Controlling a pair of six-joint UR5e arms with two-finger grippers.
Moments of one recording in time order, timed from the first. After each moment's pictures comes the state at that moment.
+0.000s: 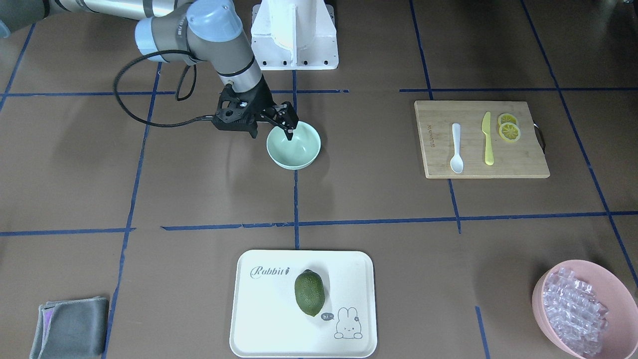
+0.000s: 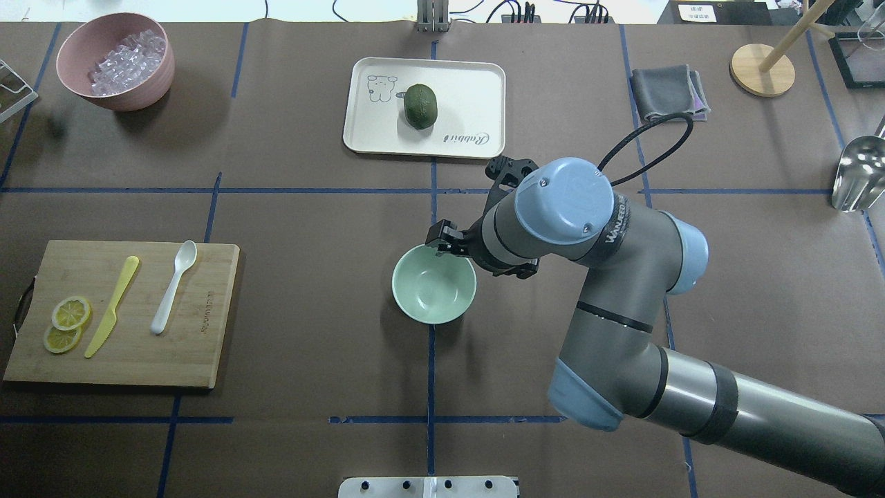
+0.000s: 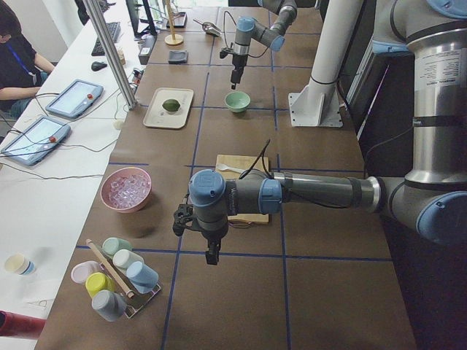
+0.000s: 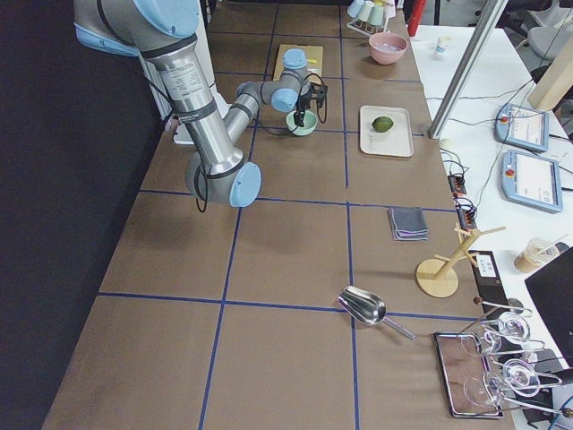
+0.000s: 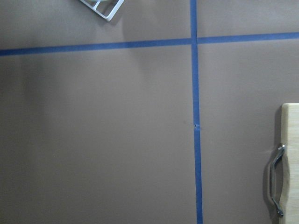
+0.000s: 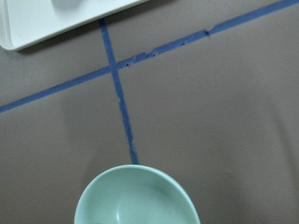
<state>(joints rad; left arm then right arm) -1.59 -1.47 -1.77 -1.51 -2.32 0.10 0.53 -0.98 1.80 -1.42 1.85 1.55</state>
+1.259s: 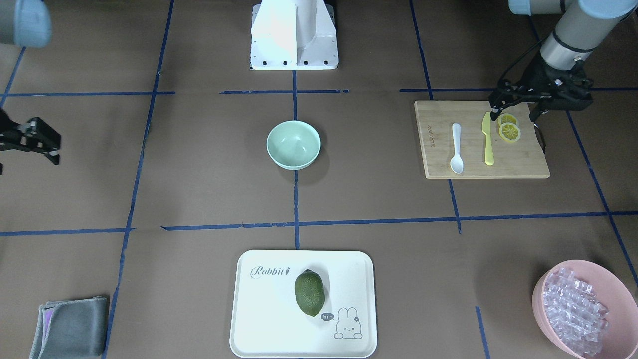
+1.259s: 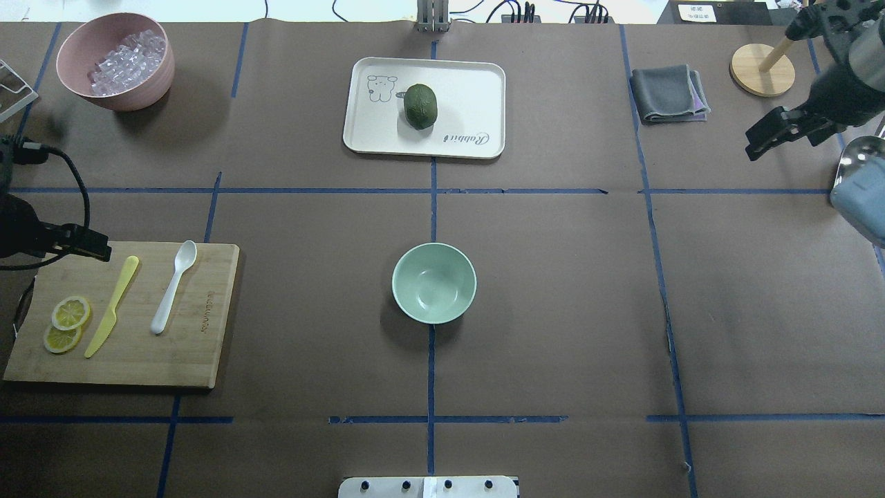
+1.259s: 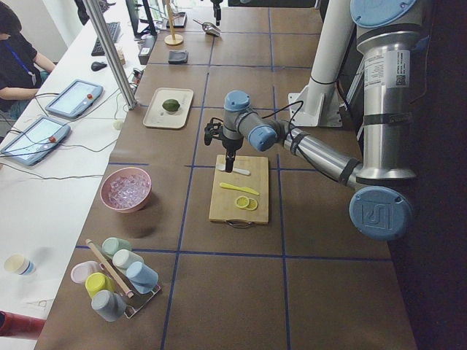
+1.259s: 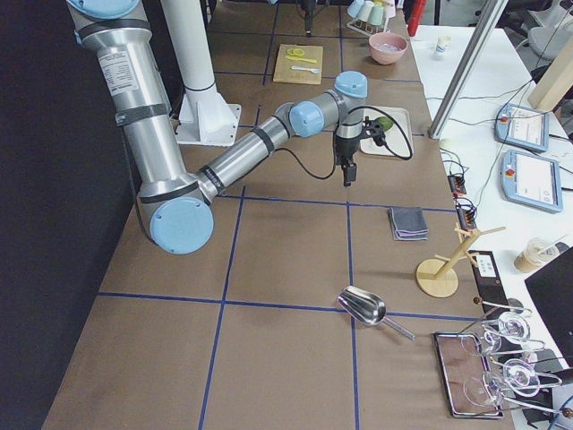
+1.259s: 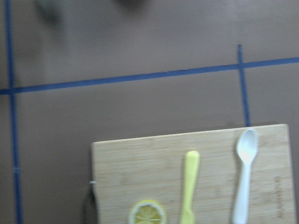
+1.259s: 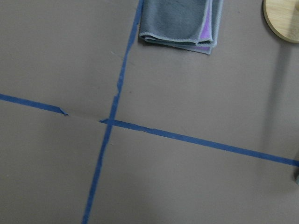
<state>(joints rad) -0.87 -1.49 -2.06 -1.83 -2.04 -0.87 1.18 -1.35 1.93 -1.76 2.20 0.32</state>
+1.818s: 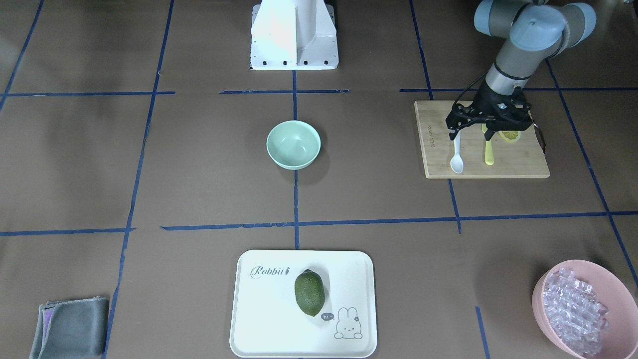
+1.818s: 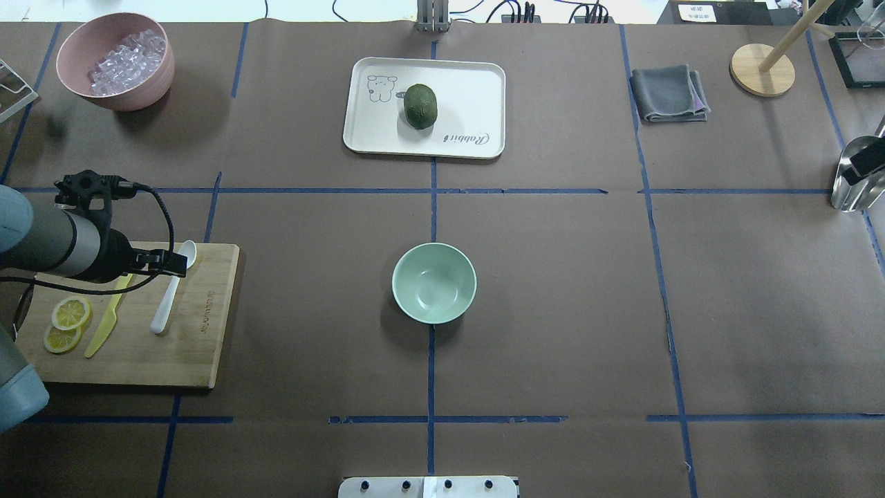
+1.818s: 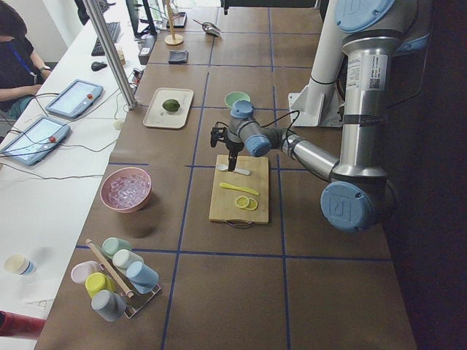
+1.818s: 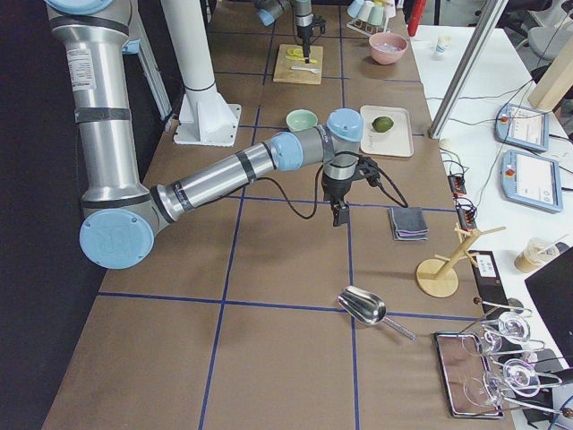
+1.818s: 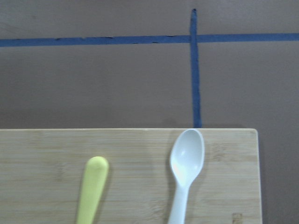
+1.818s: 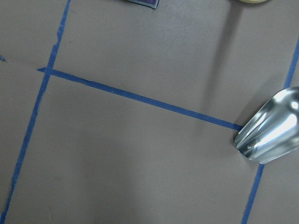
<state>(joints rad) -0.70 -1.59 -1.90 -1.98 -1.92 -1.05 1.31 -1.50 1.93 -1.76 2.26 0.06</state>
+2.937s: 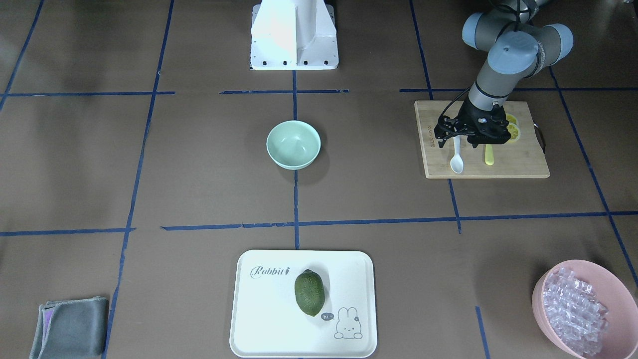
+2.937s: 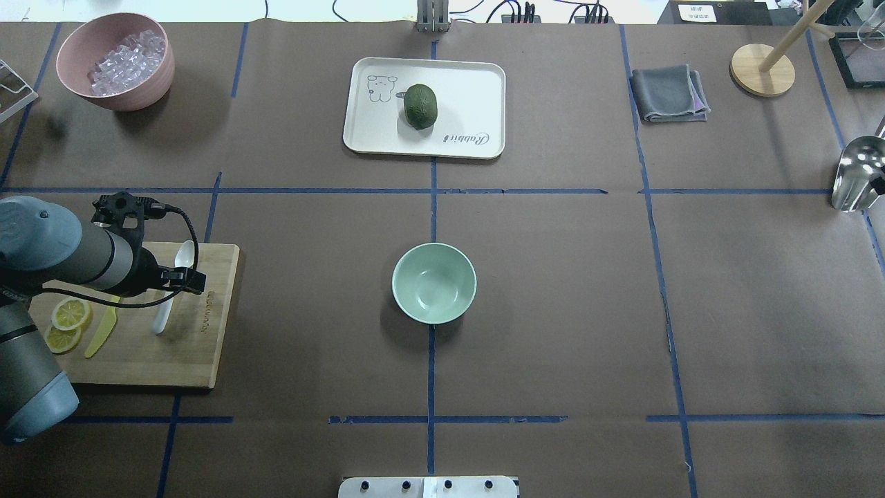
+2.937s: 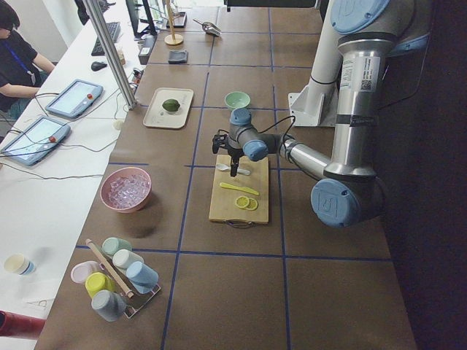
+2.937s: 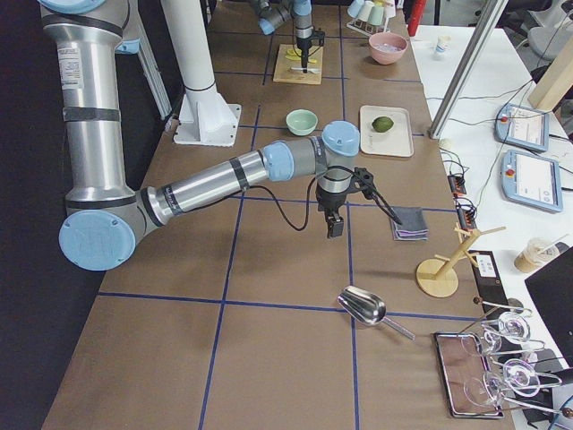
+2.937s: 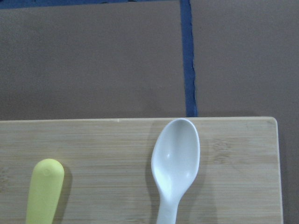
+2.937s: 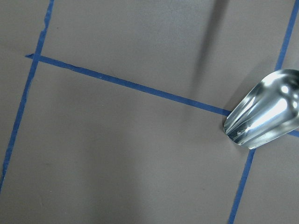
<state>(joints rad) -0.66 -1.62 -1.82 -1.99 -1.92 -1.05 1.34 -1.53 1.93 -1.76 2.29 0.03</state>
